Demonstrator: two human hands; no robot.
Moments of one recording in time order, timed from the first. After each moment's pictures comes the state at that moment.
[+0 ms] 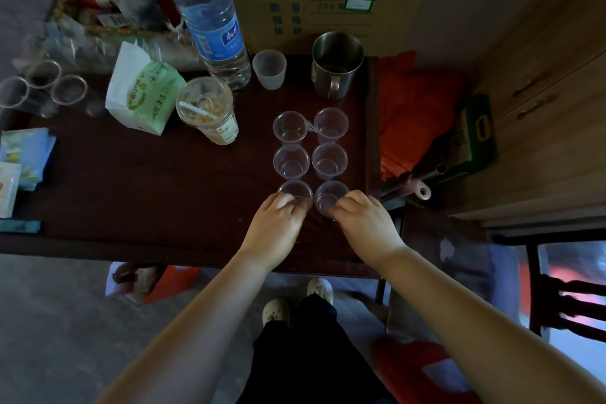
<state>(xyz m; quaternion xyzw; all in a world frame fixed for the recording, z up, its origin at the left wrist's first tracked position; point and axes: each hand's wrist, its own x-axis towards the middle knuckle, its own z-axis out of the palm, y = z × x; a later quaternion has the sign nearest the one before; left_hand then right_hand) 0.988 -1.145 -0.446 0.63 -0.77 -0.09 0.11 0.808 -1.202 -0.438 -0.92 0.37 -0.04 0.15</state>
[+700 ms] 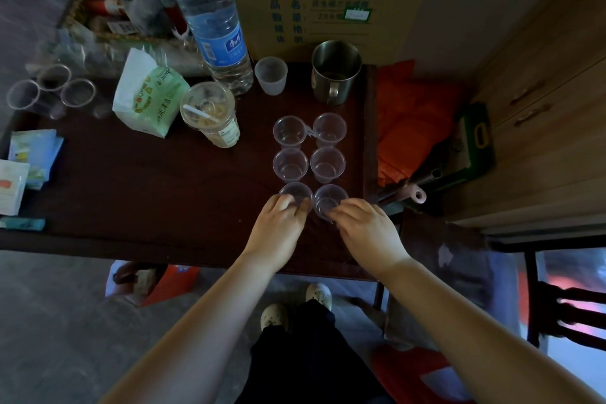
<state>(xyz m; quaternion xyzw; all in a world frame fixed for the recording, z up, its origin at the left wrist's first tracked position) 0.978 -1.143 -0.440 0.63 -0.77 -0.09 0.04 0.797 -1.194 -0.436 -0.90 0.38 -0.11 0.16</state>
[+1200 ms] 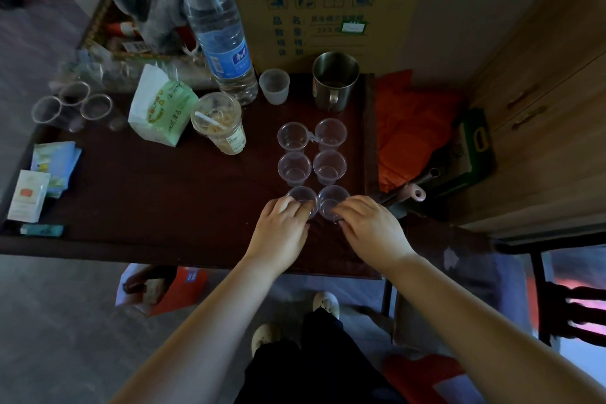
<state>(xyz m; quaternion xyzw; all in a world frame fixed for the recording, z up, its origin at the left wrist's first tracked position) 0.981 -1.130 -0.428 0.65 -0.75 -0.10 0.07 0.797 -1.187 -0.416 -0.89 0.40 -0.12 0.18</state>
